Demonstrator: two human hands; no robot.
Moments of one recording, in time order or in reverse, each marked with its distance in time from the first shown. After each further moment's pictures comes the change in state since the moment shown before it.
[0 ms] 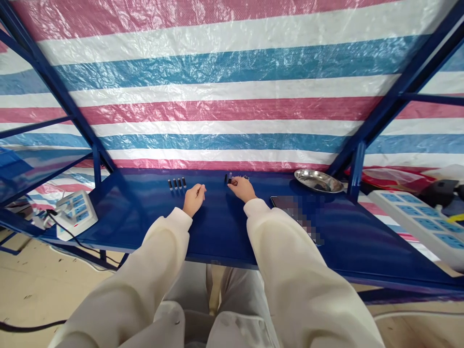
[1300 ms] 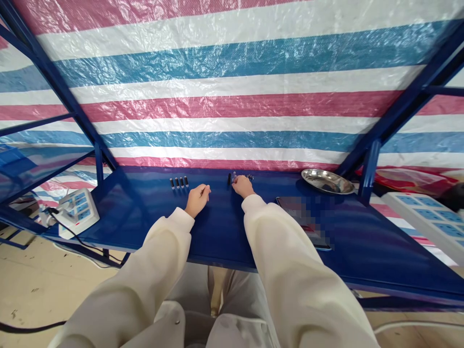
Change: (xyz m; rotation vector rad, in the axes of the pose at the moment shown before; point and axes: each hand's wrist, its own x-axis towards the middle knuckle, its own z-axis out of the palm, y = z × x) left_hand -0.001 0.001 0.002 -0.002 -0.051 0.017; right_hand 0.028 0.010 0.029 -0.102 -0.061 0.131
